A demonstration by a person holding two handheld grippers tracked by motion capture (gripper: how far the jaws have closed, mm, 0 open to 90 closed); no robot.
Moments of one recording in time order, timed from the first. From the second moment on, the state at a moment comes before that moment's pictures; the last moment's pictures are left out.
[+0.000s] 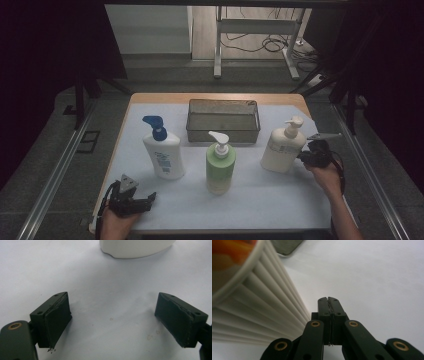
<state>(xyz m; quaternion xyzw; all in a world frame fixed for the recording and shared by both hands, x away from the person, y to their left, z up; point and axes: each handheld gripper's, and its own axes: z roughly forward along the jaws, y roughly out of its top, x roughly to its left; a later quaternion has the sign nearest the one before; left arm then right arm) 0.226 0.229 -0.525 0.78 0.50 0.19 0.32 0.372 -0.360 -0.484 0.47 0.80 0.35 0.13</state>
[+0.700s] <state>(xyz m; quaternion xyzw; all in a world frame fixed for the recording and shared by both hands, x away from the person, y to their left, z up) 0.226 0.229 -0.525 0.78 0.50 0.18 0.32 0.360 -0.355 -0.494 0.45 0.81 0.37 0.10</state>
